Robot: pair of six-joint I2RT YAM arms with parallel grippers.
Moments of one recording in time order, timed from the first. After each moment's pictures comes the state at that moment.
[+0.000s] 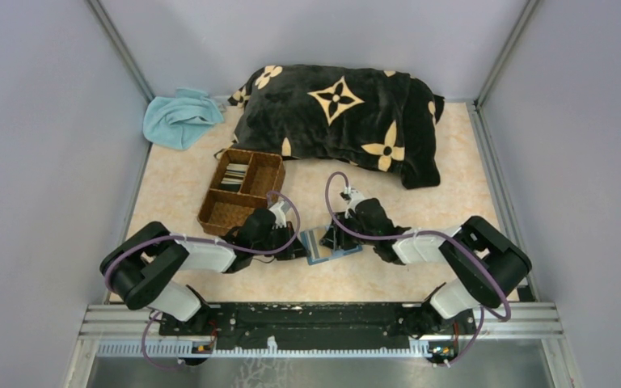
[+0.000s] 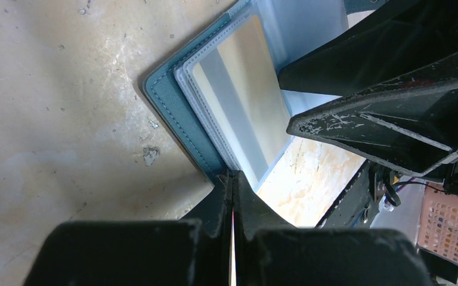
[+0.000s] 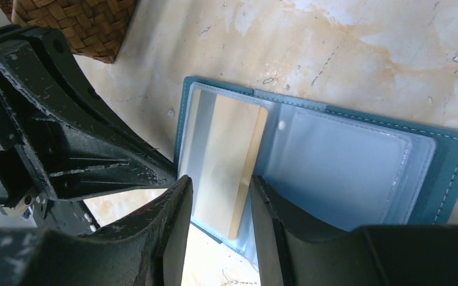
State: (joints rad) left arm -0.78 1.50 0.38 0.50 0.28 -0.81; right arm 0.71 1.48 0.43 0.45 -0.28 0.59
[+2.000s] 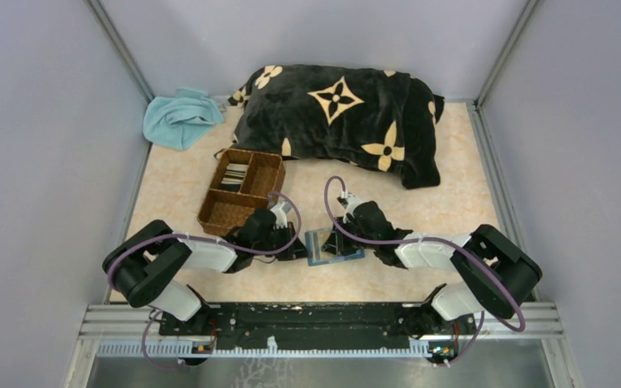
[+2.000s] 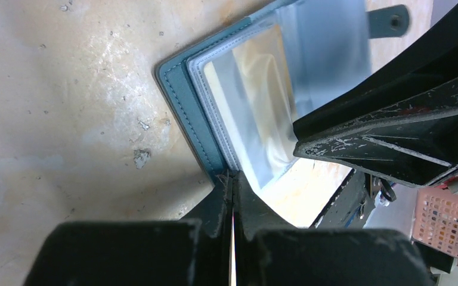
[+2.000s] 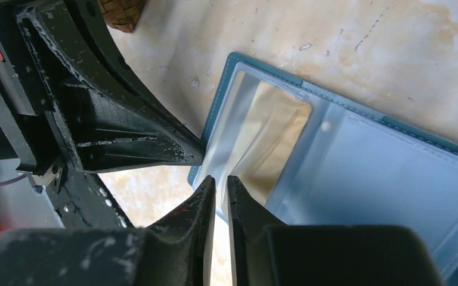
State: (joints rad) left arm -0.78 1.52 0.38 0.53 0.30 -0.81; right arm 0.76 1.39 0.43 0.34 -0.29 0.60
